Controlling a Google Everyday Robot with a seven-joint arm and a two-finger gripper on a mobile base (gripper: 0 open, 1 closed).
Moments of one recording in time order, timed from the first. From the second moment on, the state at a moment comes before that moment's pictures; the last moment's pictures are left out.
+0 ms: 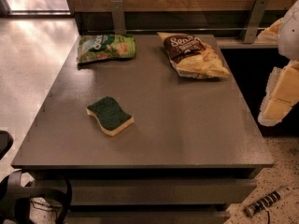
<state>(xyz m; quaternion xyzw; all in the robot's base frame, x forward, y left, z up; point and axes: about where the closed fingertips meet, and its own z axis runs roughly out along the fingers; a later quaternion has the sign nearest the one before) 0.438 -0.215 0.984 -0.60 0.78 -0.04 0.17</state>
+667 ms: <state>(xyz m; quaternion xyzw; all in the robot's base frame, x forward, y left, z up) 0.438 -0.215 0.984 -0.60 0.78 -0.04 0.17</state>
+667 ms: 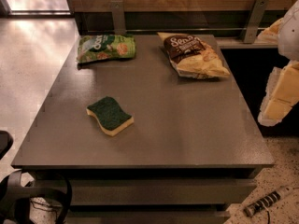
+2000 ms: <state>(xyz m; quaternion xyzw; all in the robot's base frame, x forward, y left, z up) 0.583 -0.214 0.981 -0.42 0.85 -0.02 0.31</state>
